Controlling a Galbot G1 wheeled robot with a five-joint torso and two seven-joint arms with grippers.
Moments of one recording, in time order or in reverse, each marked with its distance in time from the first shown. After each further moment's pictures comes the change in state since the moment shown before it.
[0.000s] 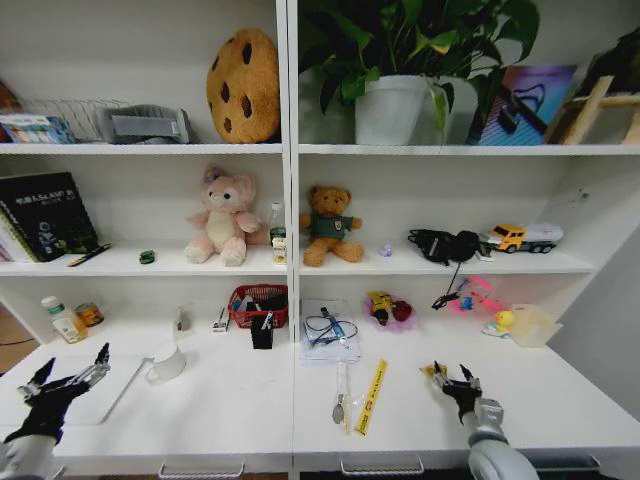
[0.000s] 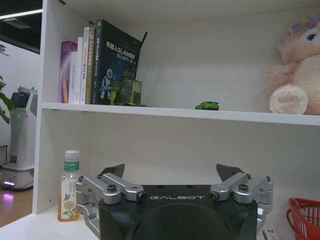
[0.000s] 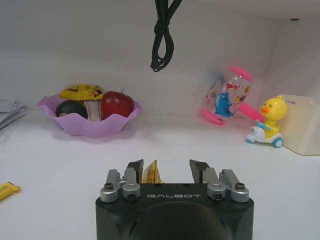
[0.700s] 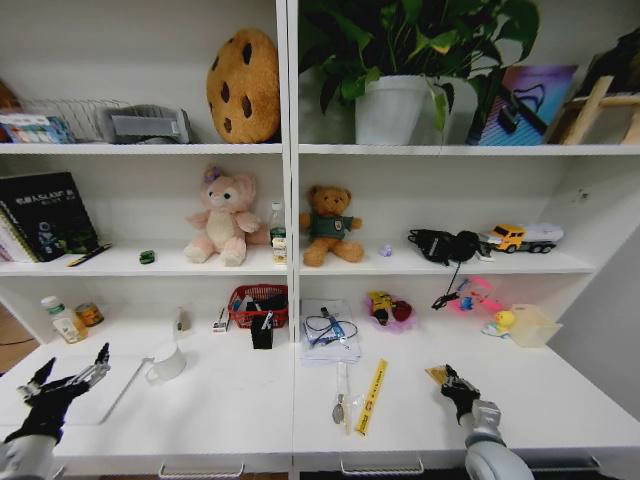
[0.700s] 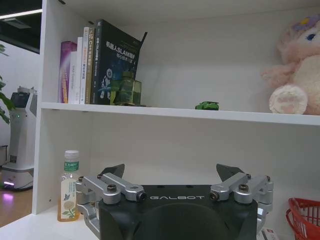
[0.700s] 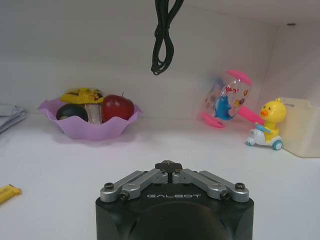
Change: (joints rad) left arm 0.000 0.000 0.000 0.000 0.000 0.000 0.000; right arm 0.003 0.011 -0.007 -0.005 -0.022 0.039 0.001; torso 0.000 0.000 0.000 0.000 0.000
